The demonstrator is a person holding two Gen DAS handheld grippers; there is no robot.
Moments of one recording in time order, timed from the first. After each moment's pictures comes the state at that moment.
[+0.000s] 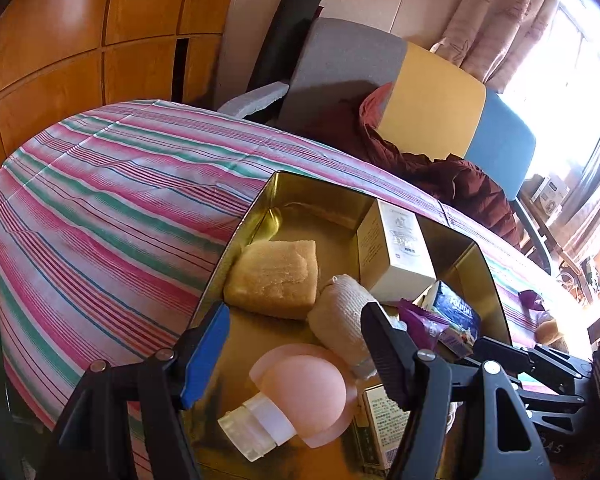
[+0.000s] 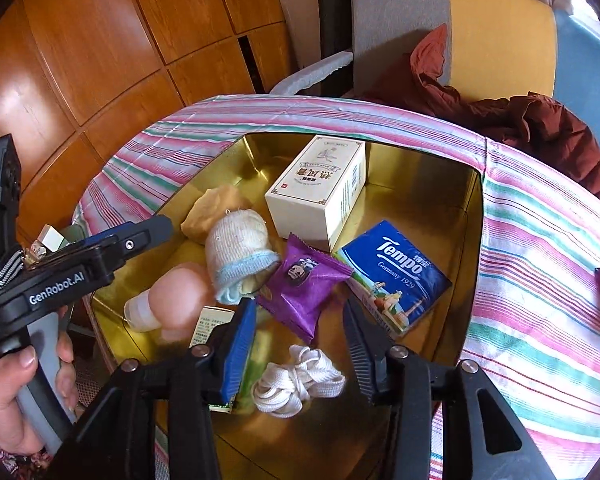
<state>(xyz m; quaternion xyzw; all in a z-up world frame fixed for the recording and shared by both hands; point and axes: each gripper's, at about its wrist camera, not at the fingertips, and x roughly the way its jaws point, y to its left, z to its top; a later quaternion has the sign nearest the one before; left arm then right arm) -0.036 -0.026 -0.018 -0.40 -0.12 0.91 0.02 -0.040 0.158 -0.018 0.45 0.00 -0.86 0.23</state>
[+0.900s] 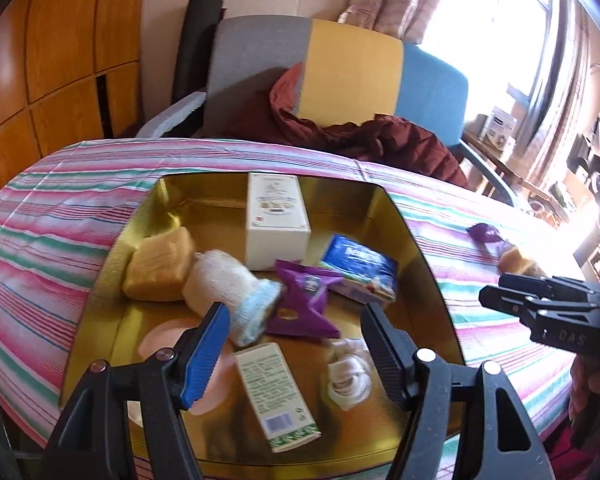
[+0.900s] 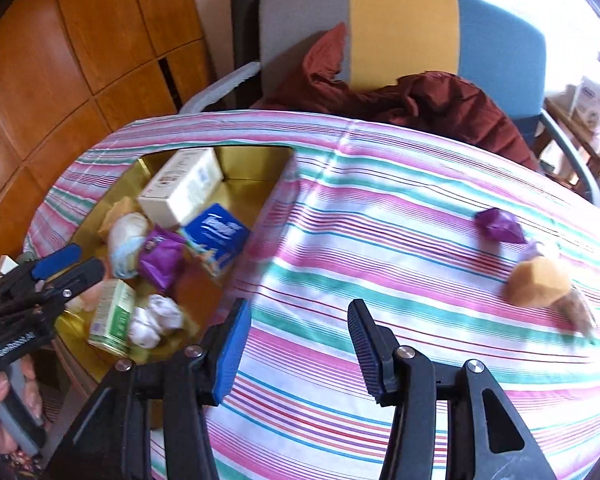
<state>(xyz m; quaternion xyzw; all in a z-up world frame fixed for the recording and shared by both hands) -0.008 0.069 -0.005 -0.40 -0.02 0.91 0.12 -0.015 0.279 -0.004 0.46 -0.01 -0.88 0.10</state>
